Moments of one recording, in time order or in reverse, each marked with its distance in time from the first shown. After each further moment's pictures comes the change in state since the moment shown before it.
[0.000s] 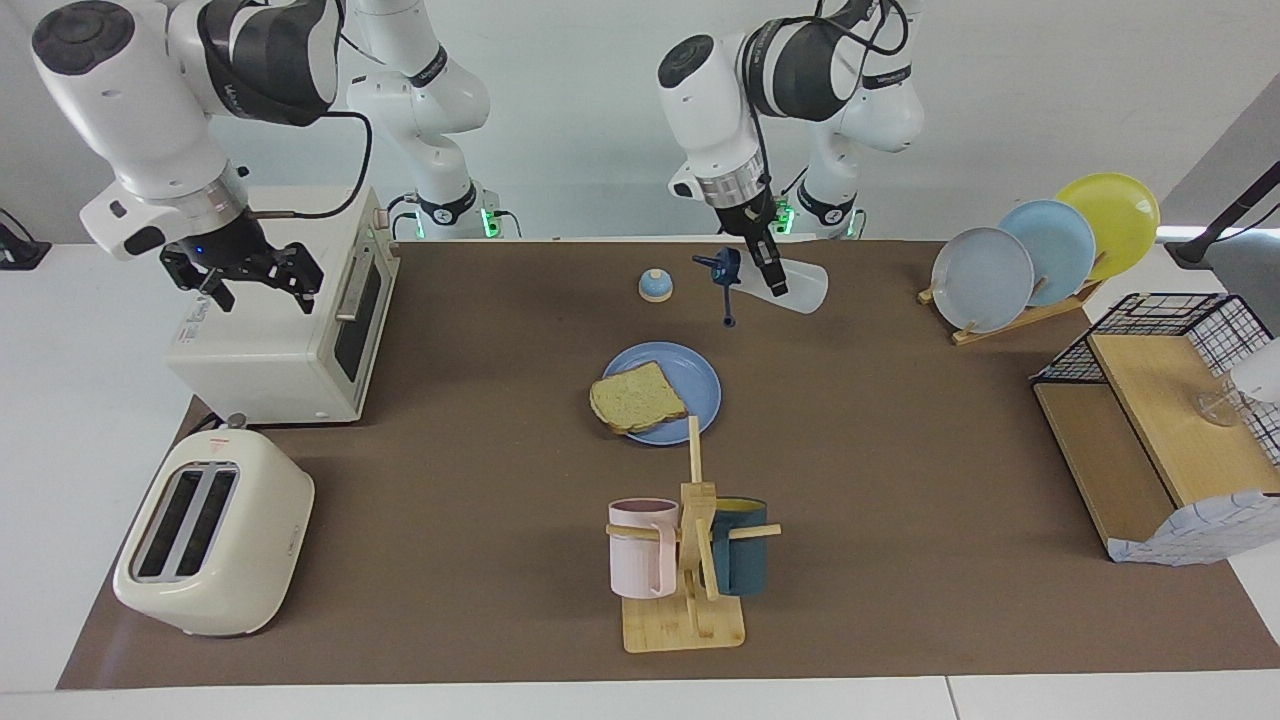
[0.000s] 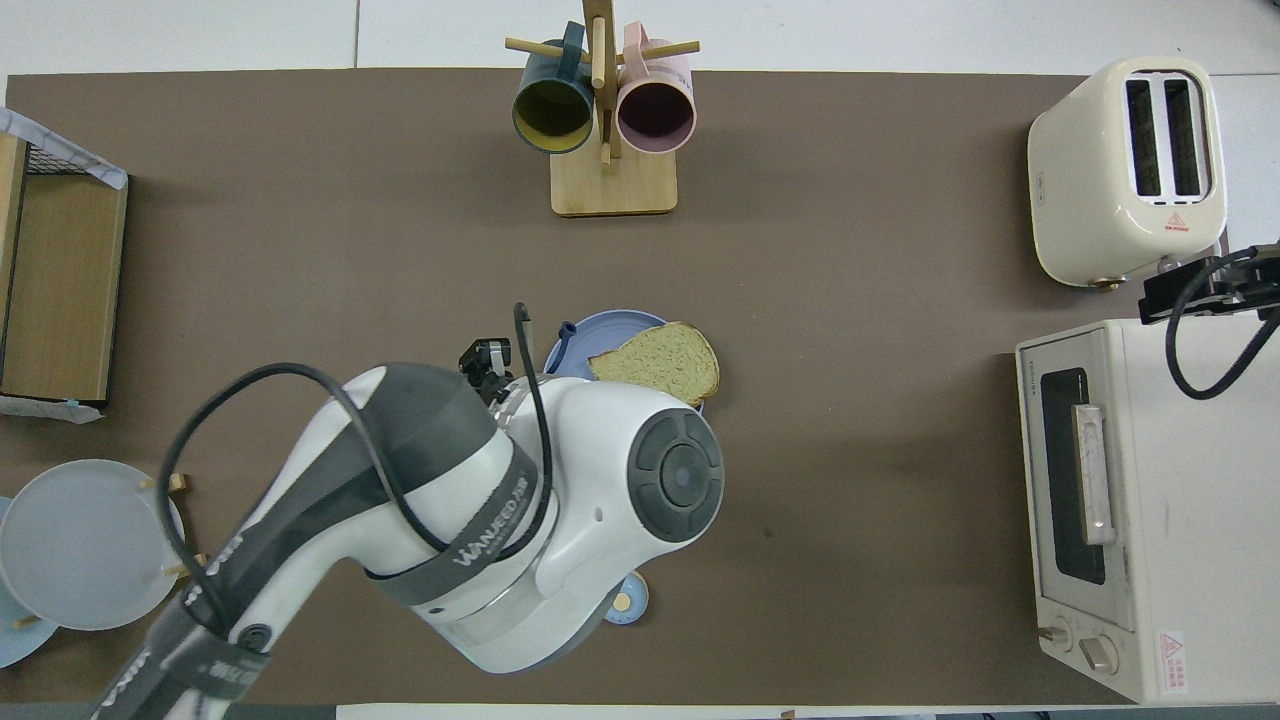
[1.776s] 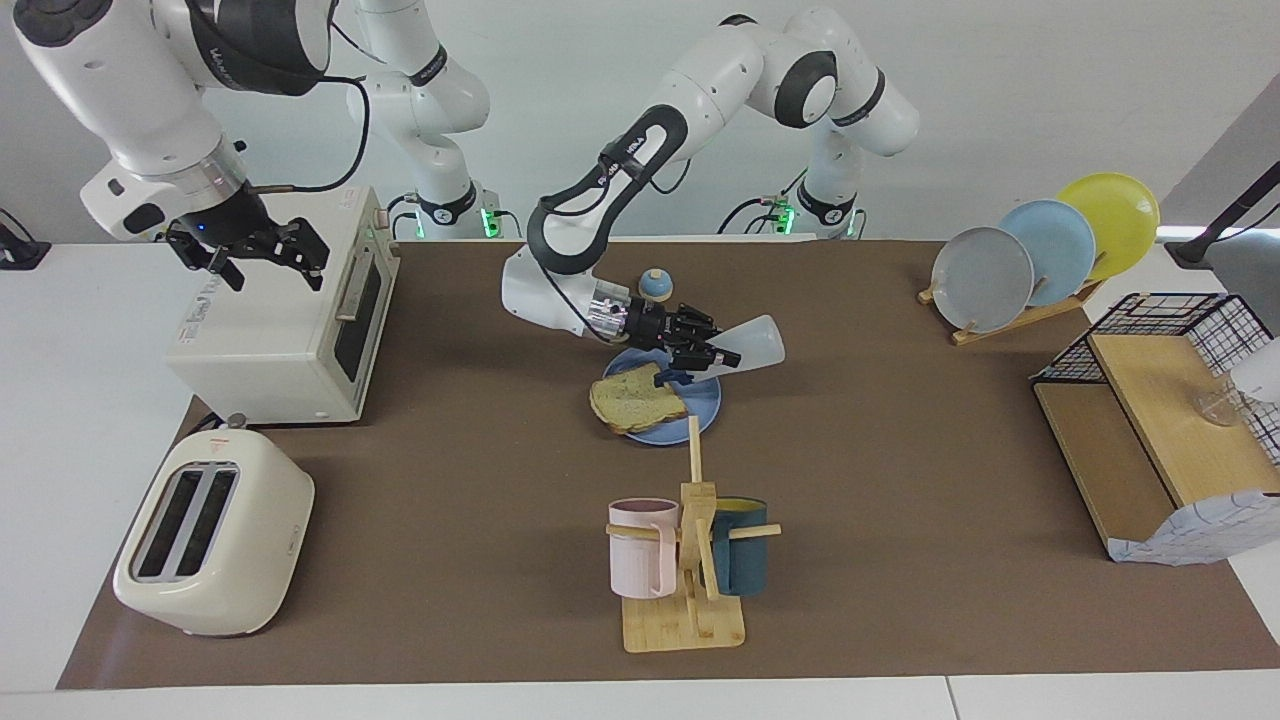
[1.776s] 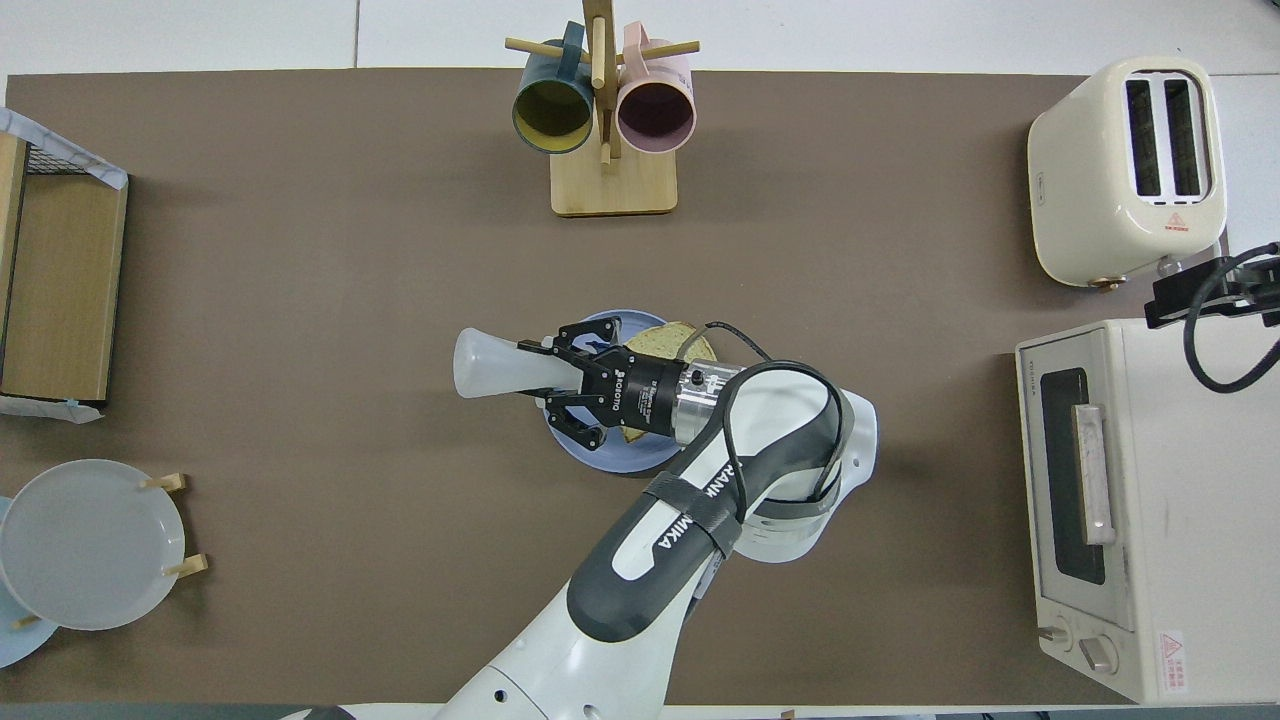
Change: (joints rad) left arm -0.170 0.651 0.008 0.507 0.431 -0.422 -0.120; right arm -0.010 0.010 -0.007 0.029 0.025 -0.034 0.000
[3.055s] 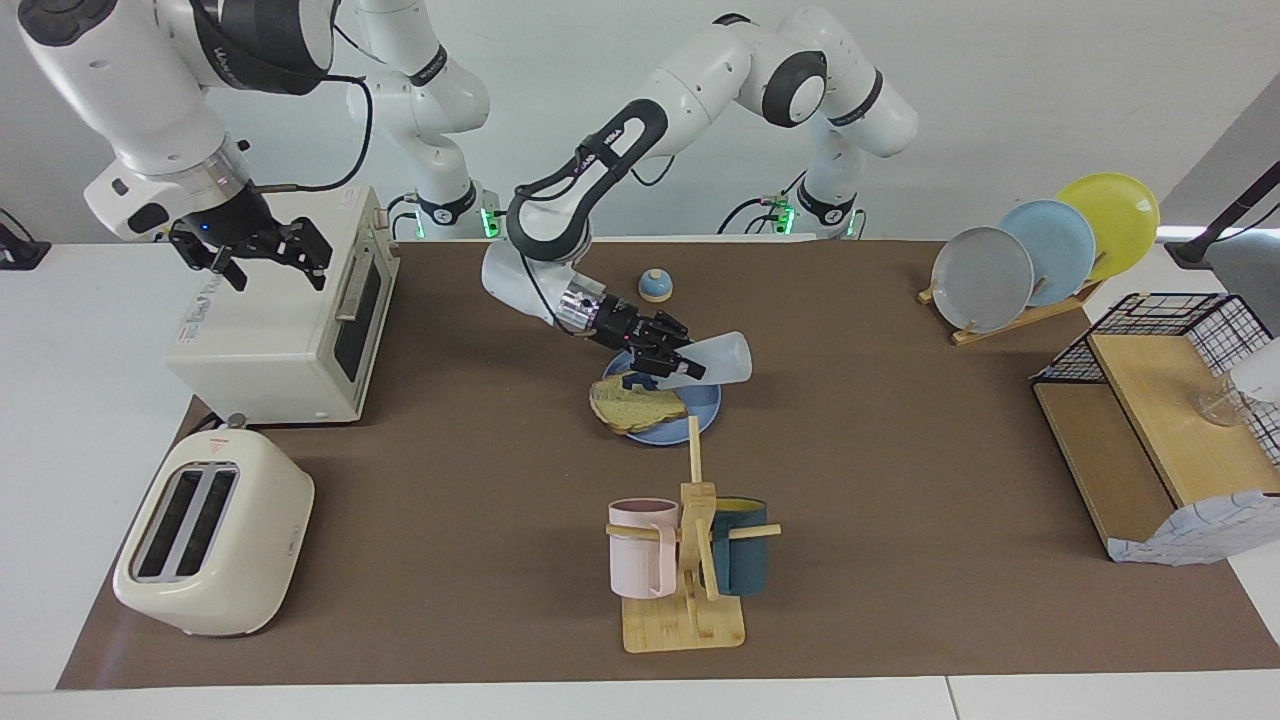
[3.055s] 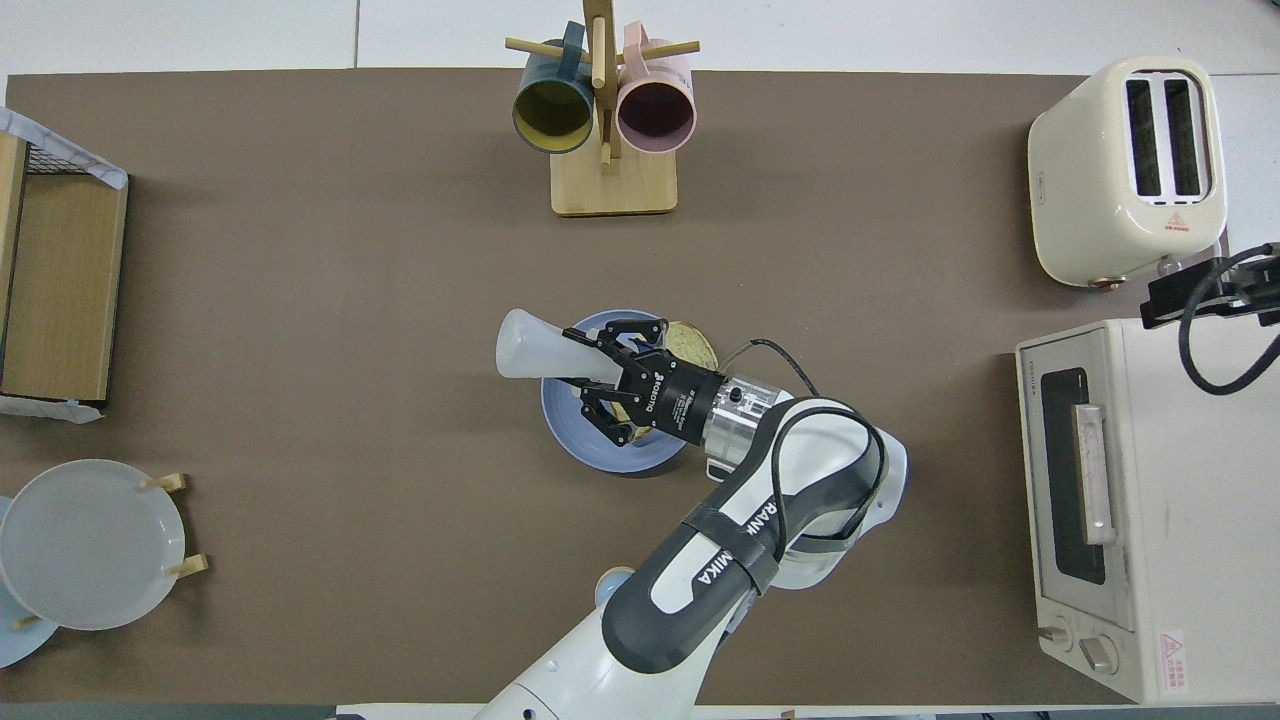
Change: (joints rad) left arm -0.039 0.016 0.008 -0.001 0.074 0.062 0.002; right arm 0.002 -0.001 0.004 0.000 0.000 -0.001 0.000
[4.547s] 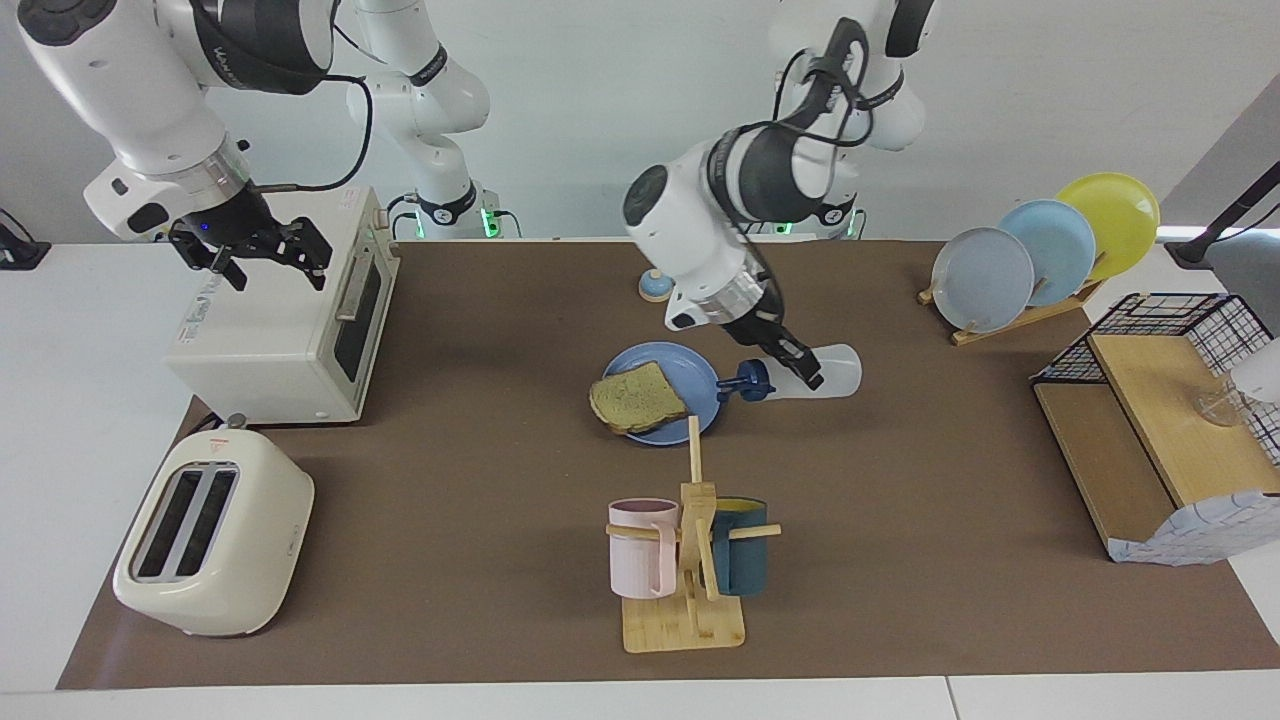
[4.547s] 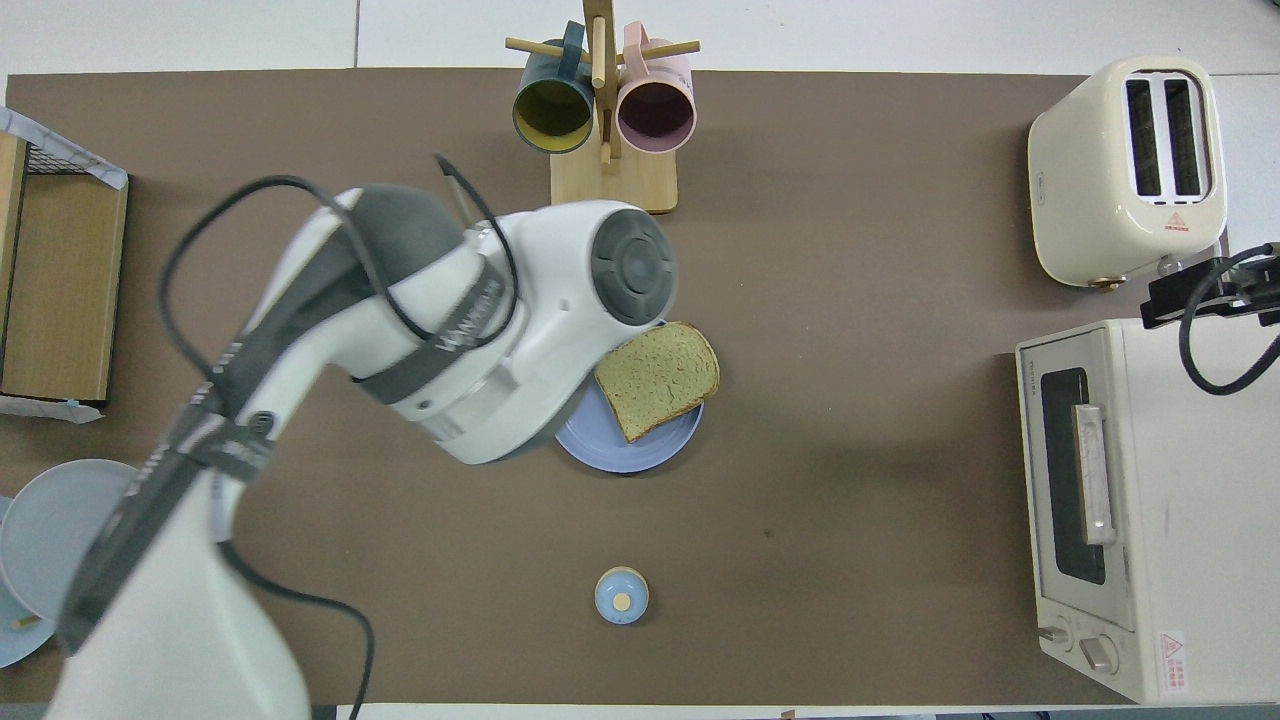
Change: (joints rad) left arm 0.421 -0.503 0.021 -0.280 -0.510 0.515 -0.256; right arm 0.000 0.000 0.000 0.000 0.000 0.000 0.000
